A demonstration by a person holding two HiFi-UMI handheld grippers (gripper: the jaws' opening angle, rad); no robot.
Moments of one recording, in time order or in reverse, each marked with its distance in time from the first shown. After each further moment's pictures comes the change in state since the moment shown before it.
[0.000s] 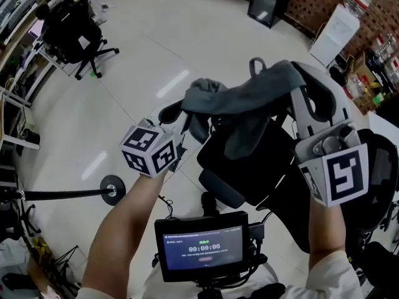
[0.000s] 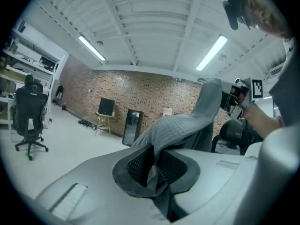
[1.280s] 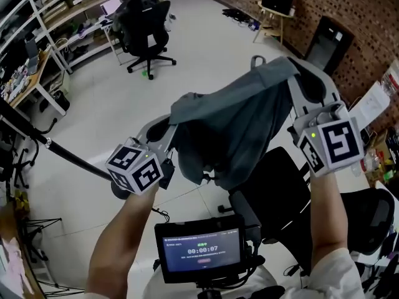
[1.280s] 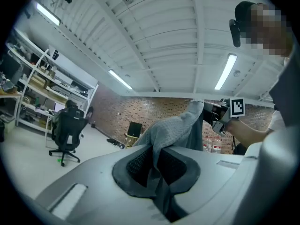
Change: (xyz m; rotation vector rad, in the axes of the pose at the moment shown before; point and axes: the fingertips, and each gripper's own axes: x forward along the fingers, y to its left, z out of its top) left arm -0.248 0.075 0.069 -0.051 -0.279 0.307; right arm 0.106 0.112 0.133 -0.005 -0.209 0.234
